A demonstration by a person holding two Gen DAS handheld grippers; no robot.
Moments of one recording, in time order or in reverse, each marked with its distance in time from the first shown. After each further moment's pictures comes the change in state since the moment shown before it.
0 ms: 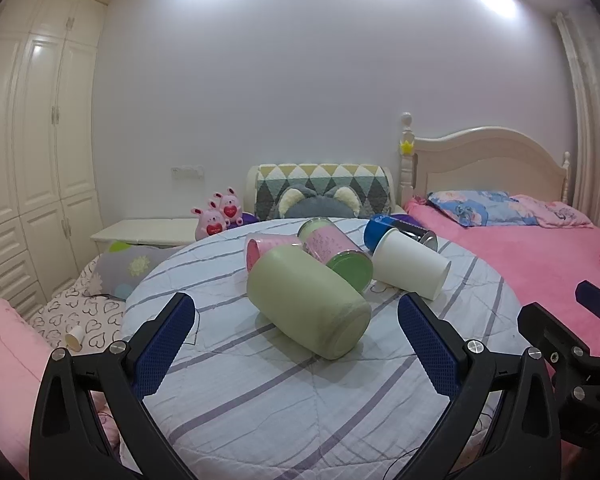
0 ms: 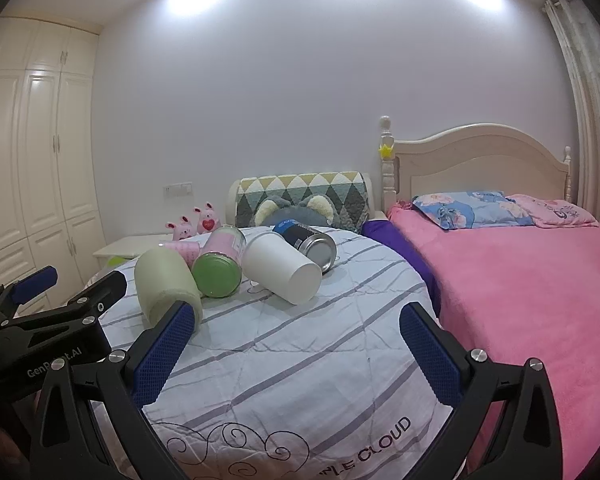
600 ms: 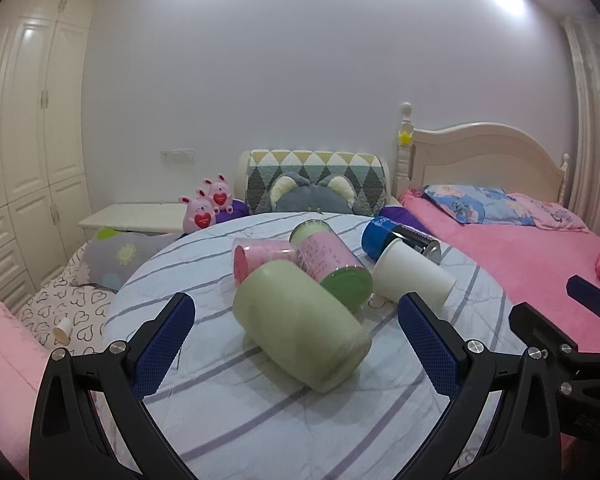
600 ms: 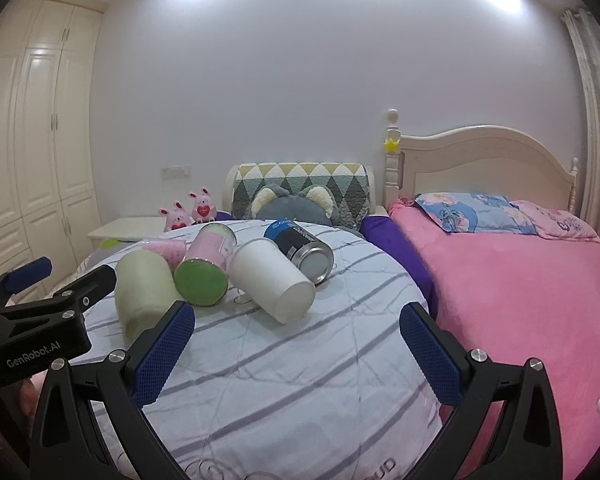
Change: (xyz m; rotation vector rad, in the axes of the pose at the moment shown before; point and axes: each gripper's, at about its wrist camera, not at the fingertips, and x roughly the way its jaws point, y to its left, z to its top) left arm 0.039 0.005 0.025 -0.028 0.068 -0.035; right arm 0.041 -0.001 0.037 -0.077 0.080 0.002
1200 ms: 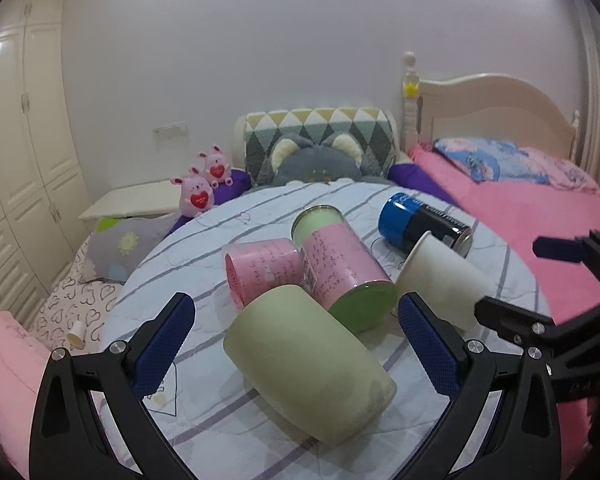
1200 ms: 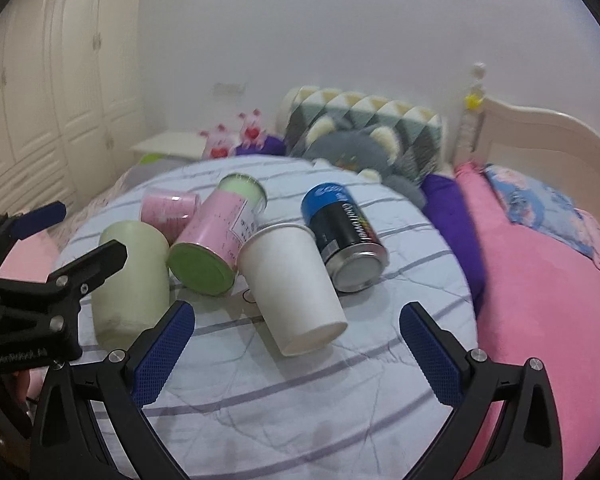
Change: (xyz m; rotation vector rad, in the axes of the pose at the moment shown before) left arm 0.067 -0.011 0.035 0.092 0.188 0.051; right arm 0.106 -0.001 0.048 -0.173 0.328 0.220
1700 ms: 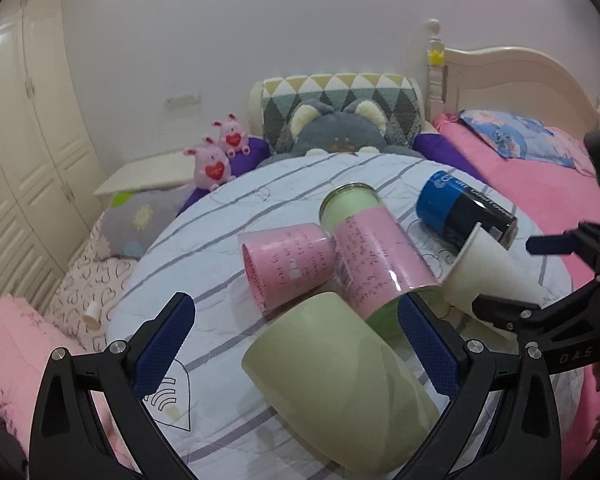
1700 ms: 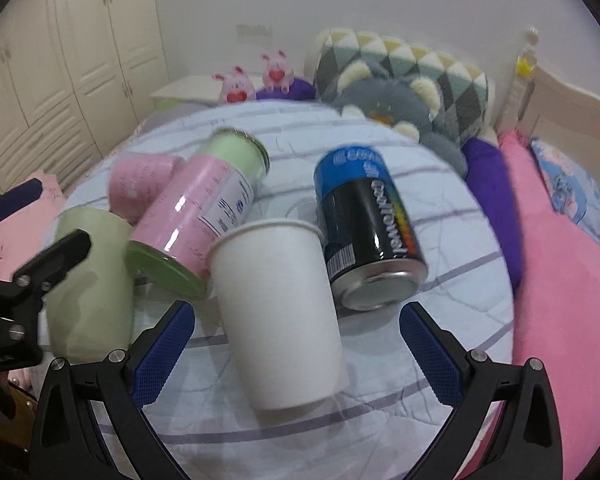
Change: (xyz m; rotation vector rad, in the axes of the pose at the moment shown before) left arm 0.040 0.012 0.014 -0.015 0.136 0.064; right arm 0.074 -0.019 0.023 -0.032 0.241 0.112
